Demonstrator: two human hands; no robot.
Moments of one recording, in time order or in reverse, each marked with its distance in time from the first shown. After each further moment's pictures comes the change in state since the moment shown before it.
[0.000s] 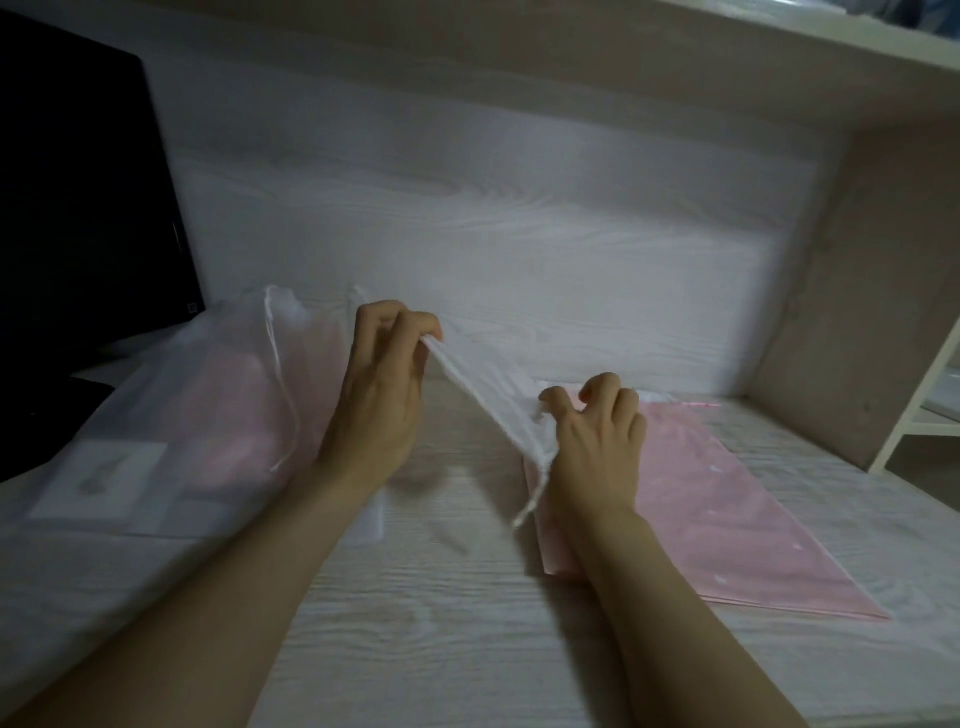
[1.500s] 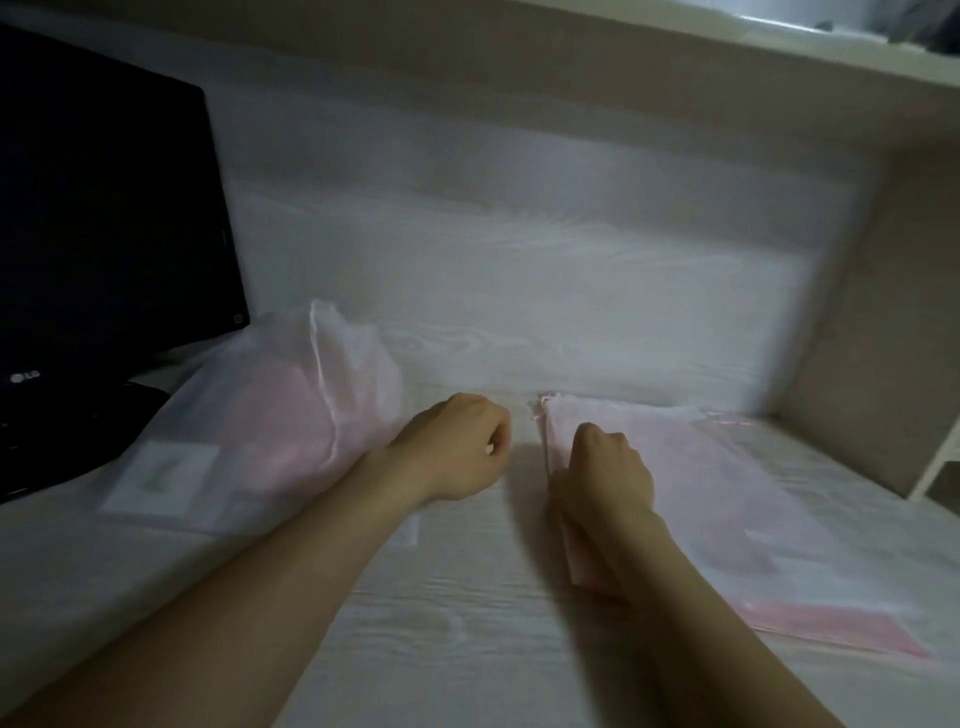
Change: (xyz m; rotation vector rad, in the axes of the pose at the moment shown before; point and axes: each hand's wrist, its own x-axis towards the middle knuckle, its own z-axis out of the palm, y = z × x) left_hand 0.011 0.004 0.008 0.172 -0.874 -0.194; right_hand 0.010 -0.018 -0.029 0.139 -0.565 0.143
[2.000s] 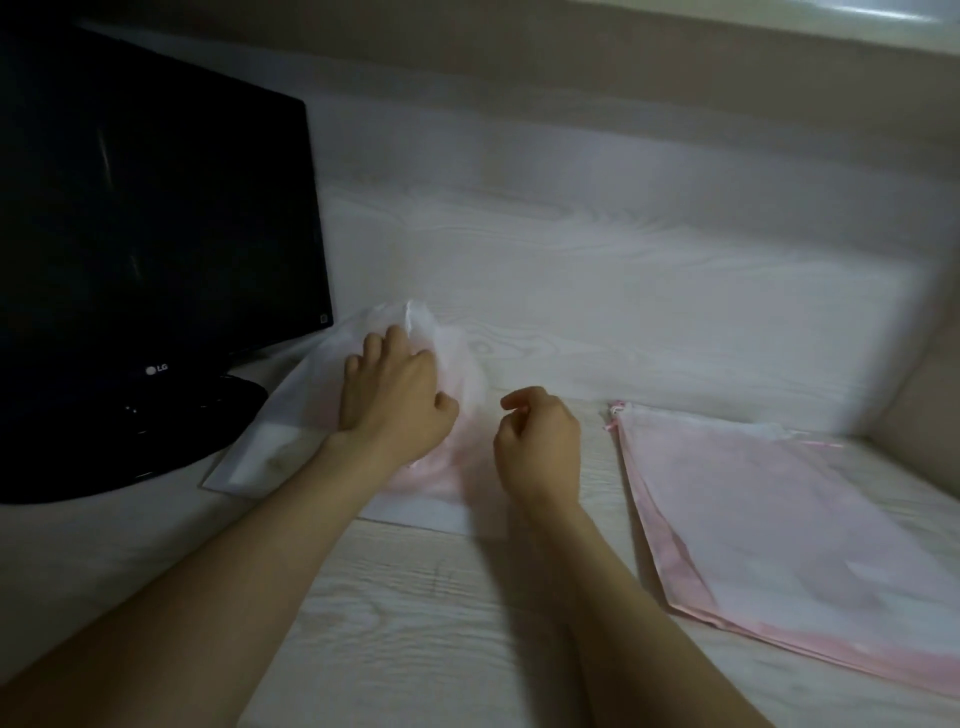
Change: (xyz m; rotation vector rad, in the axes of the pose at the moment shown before) left_hand -0.045 -0.086 -0.060 0.437 0.333 -0.421; right_hand -0.009 -0.136 0.041 0.682 0.222 -0.203
